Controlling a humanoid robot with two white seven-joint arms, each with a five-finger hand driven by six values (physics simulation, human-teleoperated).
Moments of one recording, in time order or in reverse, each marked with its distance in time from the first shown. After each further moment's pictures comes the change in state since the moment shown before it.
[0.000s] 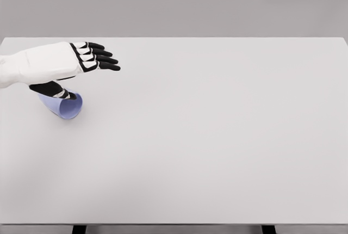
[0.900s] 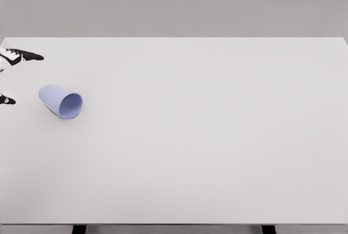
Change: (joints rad) left arm 0.052 0.283 -0.229 0.348 0.155 0.001 0.315; right arm 0.000 0.000 -0.001 0.003 0.000 0.004 0.080
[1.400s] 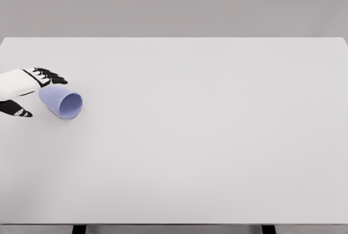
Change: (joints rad) left arm -0.012 -0.120 -0.021 0.020 -0.307 0.000 0.008; right arm 0.000 0.000 0.000 0.000 0.000 0.000 0.000
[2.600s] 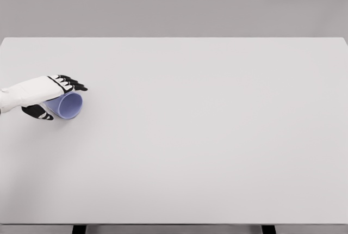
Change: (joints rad) left arm -0.046 -0.163 -0.044 0.105 -0.135 0.000 0.003; right arm 0.000 0.000 0.000 0.000 0.000 0.000 0.000
